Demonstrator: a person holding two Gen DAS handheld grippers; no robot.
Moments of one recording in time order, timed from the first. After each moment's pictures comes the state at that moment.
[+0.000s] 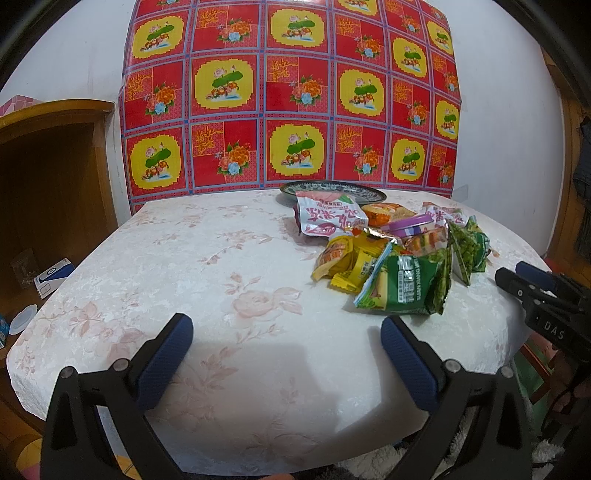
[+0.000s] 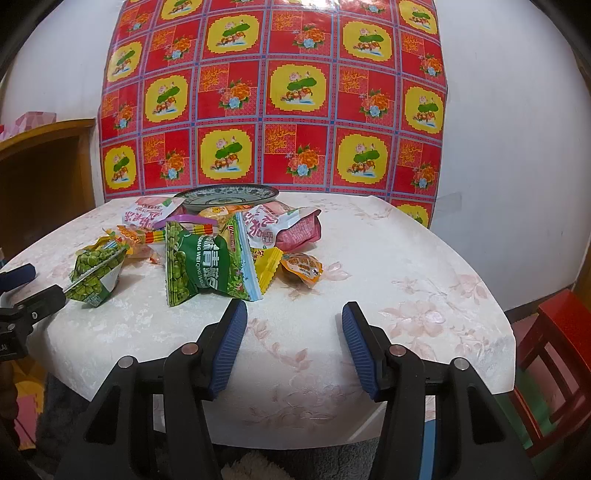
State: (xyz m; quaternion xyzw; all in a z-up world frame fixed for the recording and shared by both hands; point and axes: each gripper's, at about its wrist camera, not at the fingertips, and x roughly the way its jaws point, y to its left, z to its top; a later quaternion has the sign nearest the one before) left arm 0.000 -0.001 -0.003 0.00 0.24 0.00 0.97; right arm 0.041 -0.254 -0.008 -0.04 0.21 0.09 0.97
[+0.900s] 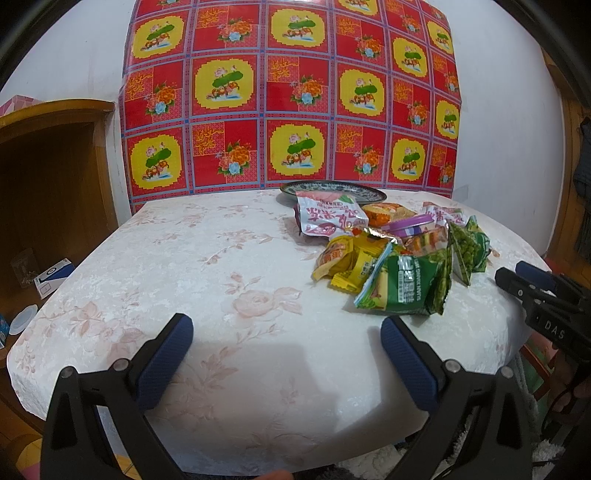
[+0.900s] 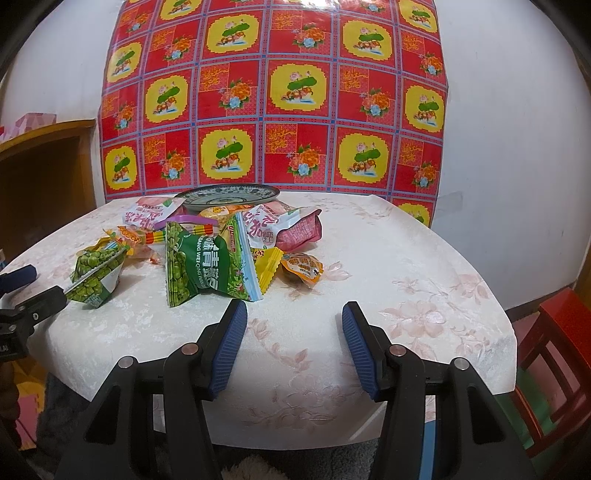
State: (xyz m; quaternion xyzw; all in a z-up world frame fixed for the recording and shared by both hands) left arm 0.002 0.000 -0.004 0.00 0.24 0.00 0.97; right arm 0.042 -0.254 -0.008 -0.04 0.21 0.09 0.97
